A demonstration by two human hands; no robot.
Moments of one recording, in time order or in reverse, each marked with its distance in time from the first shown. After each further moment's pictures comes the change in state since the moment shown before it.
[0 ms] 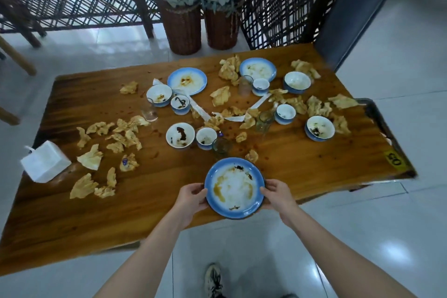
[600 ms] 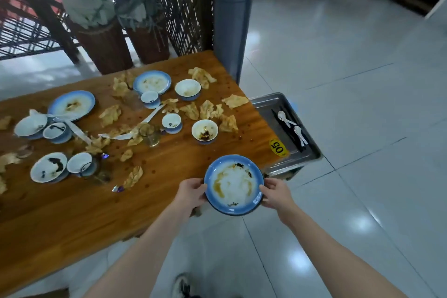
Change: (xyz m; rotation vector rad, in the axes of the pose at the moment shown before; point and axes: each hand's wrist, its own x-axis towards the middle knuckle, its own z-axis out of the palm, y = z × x) left_hand -0.045 0.040 0.326 0.206 -0.156 0.118; right_hand 0.011 0.039 -0.318 0.186 0.175 -0.023
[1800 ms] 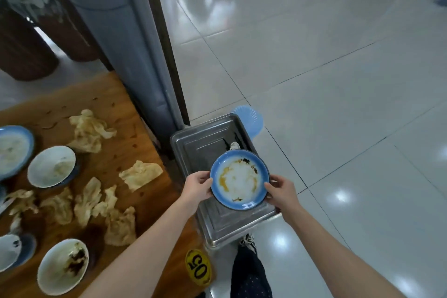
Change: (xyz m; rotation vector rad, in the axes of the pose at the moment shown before) left_hand 0.264 0.229 0.297 0.046 -0.098 0.020; right_hand 0.345 -0.128 -0.228 0.026 0.169 0.098
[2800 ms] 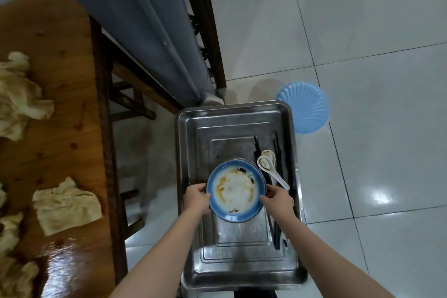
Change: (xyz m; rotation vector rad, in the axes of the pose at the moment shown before) left_hand 0.209 -0.091 0.051 0.081 0.382 -0.502; right_hand 0.262 0.070 0.087 -0.752 -0.333 0.072
